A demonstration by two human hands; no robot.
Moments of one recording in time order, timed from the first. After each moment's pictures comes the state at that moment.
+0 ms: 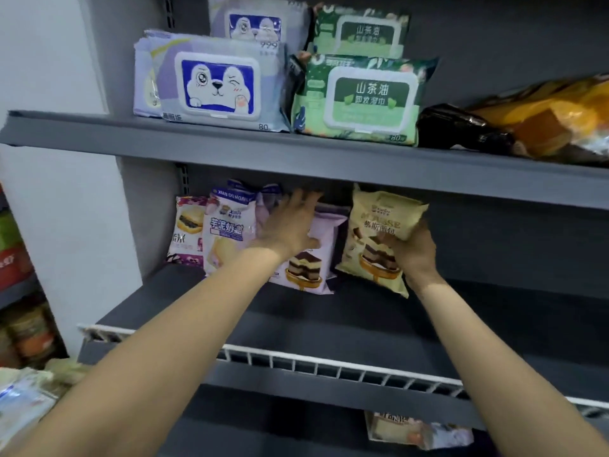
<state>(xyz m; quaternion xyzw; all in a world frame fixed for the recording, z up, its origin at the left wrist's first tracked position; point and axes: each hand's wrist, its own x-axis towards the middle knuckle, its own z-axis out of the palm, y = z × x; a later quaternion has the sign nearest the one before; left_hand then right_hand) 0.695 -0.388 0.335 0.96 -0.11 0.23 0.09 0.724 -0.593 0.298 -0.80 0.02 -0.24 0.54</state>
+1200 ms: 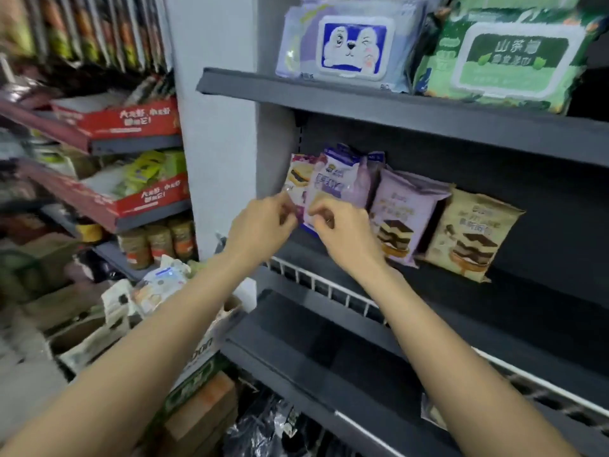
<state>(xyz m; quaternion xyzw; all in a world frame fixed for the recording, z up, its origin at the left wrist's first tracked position) 0.542 -0.289 0.290 0.92 0.14 0.30 0.21 0.599 -0.423 0.299 -0.84 -0.38 -0.15 0.35</state>
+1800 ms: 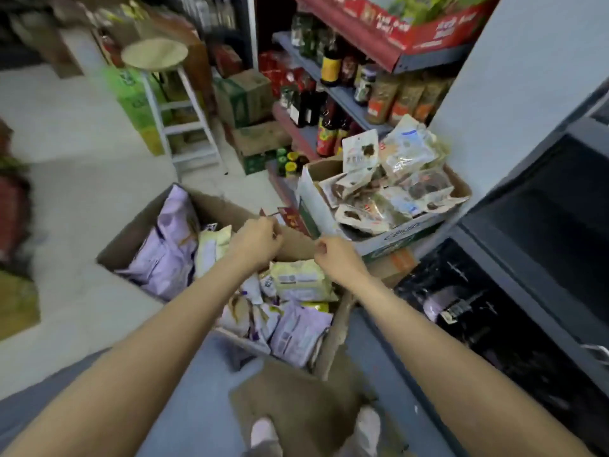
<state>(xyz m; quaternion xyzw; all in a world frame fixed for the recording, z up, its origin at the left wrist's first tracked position) 0.142 -0.029 0.038 0.85 0.46 0.01 0.24 0.276 -0.127 0.019 -0.82 -0.47 0.28 0.15</state>
